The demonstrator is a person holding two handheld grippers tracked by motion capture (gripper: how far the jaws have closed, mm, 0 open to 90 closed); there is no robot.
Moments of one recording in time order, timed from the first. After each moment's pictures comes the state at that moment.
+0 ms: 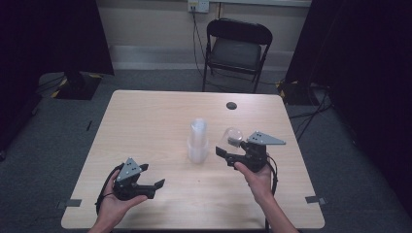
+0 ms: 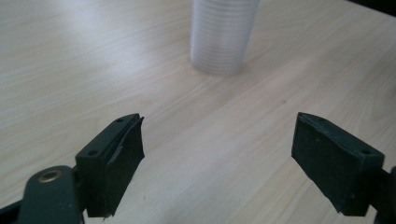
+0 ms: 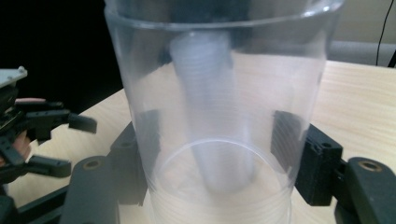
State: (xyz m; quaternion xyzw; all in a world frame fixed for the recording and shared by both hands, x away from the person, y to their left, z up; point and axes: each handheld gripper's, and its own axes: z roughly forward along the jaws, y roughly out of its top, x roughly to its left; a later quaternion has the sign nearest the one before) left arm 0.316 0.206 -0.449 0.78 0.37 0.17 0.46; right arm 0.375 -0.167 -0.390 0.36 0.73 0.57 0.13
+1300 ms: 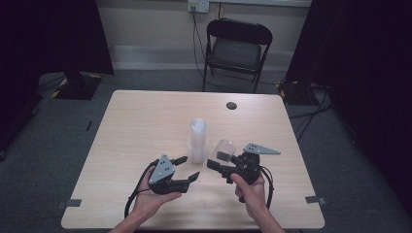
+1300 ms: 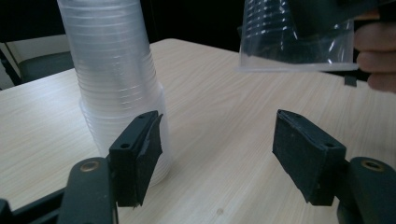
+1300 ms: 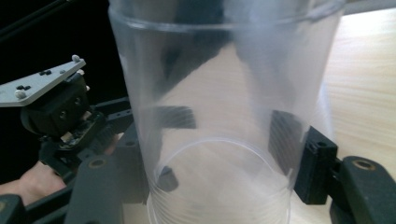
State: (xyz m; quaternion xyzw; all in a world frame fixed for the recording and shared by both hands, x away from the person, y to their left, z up) left arm 0.327 0.119 -0.445 0.76 0.26 0.19 0.57; right arm 0.354 -0.152 -0.410 0.39 0.69 0.61 0.00
